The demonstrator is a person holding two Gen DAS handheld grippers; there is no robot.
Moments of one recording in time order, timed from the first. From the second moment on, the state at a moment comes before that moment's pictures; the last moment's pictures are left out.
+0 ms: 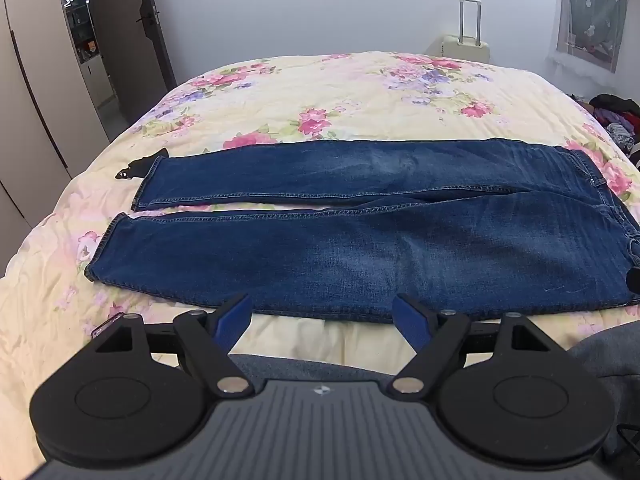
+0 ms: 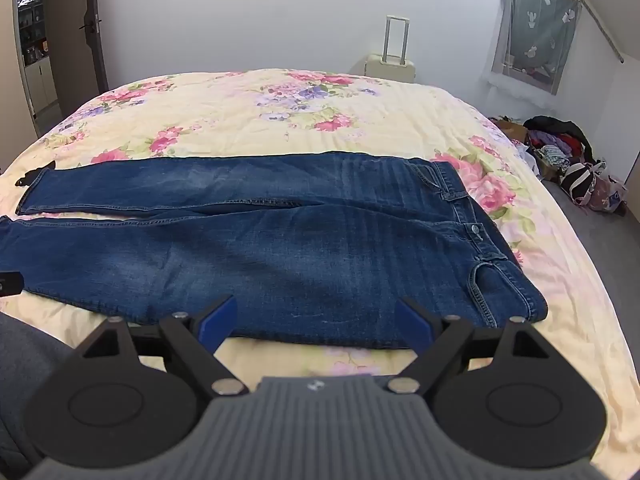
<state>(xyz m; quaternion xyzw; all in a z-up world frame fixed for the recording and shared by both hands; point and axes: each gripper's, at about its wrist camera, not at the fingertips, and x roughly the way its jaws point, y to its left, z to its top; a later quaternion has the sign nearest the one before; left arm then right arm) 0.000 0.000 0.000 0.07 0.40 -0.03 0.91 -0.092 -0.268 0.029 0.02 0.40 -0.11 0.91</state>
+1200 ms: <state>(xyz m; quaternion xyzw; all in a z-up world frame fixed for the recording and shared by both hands) -0.008 -0.002 0.008 0.08 0.39 -0.03 0.91 -0.105 -0.268 0.037 0.03 0.39 -0.08 0.92</state>
